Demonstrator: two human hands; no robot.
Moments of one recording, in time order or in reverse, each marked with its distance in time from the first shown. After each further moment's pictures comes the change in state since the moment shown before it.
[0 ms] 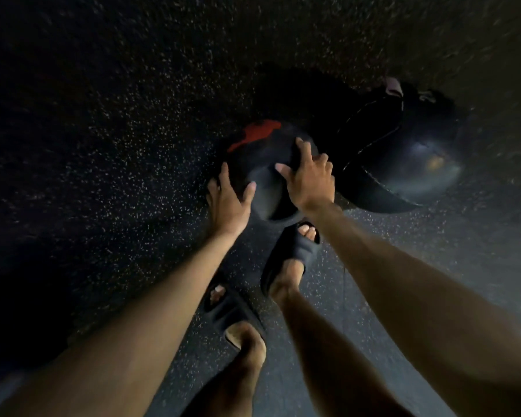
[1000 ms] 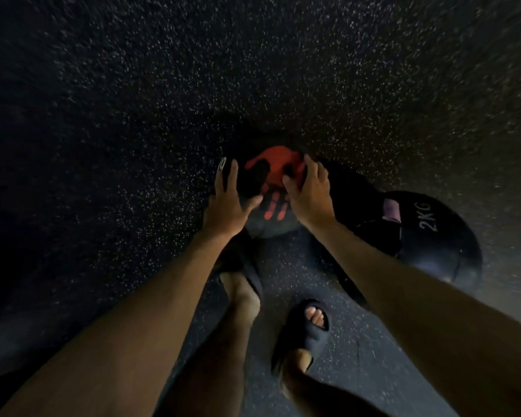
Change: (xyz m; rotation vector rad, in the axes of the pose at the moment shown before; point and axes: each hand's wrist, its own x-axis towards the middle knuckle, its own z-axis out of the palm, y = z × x) left_hand 0.194 0.152 -0.071 0.306 -0.082 0.189; right_hand 0.192 -0.053 -0.093 0.511 -0.107 -0.014
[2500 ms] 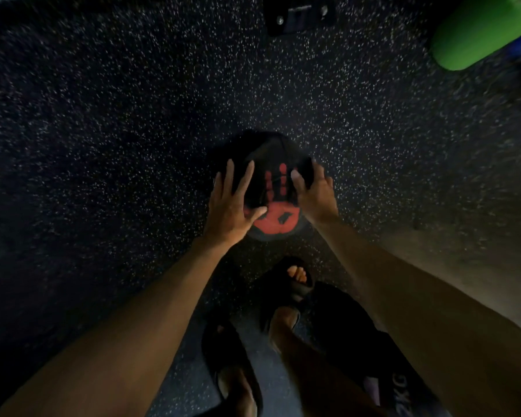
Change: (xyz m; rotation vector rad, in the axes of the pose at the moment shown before) left_hand 0.325 0.170 -0.164 0.119 -0.041 0.255; right_hand 0.349 -0.159 -0.139 0.045 0.020 0.181
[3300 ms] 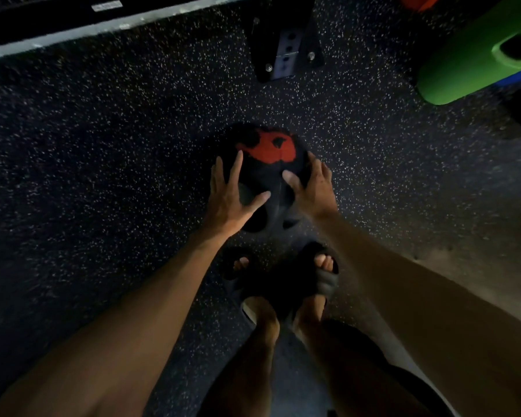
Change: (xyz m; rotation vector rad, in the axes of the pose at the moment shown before) left_hand 0.142 0.005 -0.075 -0.242 0.033 -0.078; right_hand 0.096 -0.094 -0.026 -0.008 0.039 -0.031
